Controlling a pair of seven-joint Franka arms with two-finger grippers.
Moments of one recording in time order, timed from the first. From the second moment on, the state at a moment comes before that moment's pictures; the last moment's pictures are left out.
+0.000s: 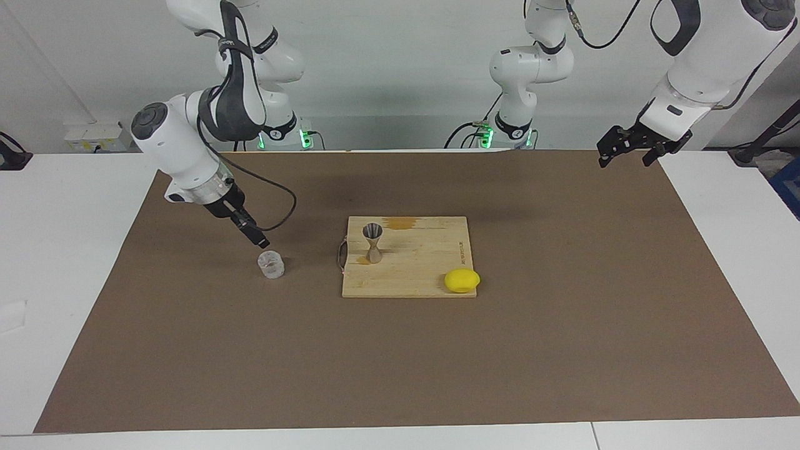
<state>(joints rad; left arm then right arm) 0.02 0.00 -0.04 -1.58 0.02 1.44 0.03 0.00 0.00 0.03 -2.09 0.20 2.12 0.72</state>
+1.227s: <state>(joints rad) 0.02 0.00 -0.04 -1.58 0.02 1.44 0.03 0.08 -0.01 0.03 -1.70 -0.08 1.72 0.32</state>
